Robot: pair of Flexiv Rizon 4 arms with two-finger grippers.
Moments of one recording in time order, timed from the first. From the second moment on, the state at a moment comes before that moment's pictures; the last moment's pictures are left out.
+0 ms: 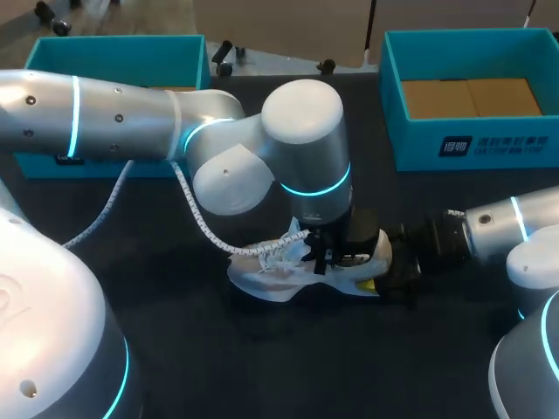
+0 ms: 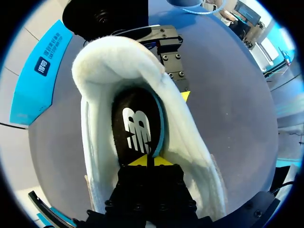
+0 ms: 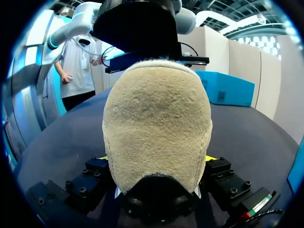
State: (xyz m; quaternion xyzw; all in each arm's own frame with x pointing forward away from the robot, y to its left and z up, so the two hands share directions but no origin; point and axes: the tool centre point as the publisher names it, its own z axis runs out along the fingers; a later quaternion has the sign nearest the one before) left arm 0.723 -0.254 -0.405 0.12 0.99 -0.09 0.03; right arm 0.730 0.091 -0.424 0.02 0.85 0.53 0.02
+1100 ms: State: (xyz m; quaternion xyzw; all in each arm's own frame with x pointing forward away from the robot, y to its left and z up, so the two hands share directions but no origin) left arm 0.714 -0.225 -0.353 0.12 0.98 -0.16 -0.05; right arm 0.730 0.092 -0.423 0.02 0.85 0.53 0.02
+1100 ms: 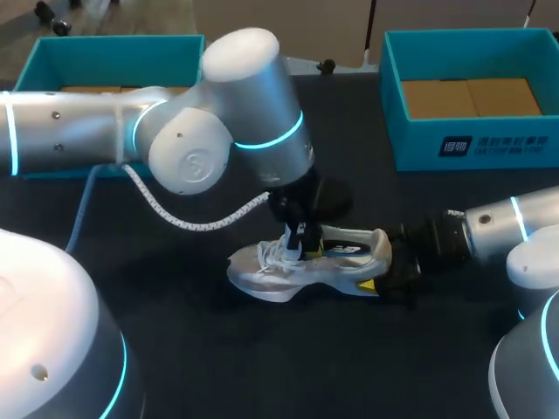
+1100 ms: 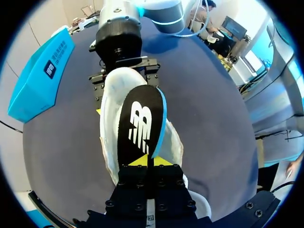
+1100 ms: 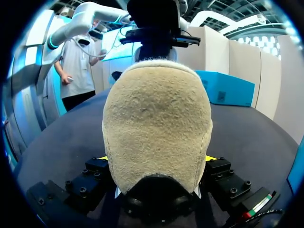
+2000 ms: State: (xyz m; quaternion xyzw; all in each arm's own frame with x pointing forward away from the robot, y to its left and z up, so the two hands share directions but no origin) left arm 0.712 -0.263 -0.313 0.09 0.96 -0.25 -0.03; right arm 0.729 0.091 -0.424 0.02 0.85 0.53 0.02
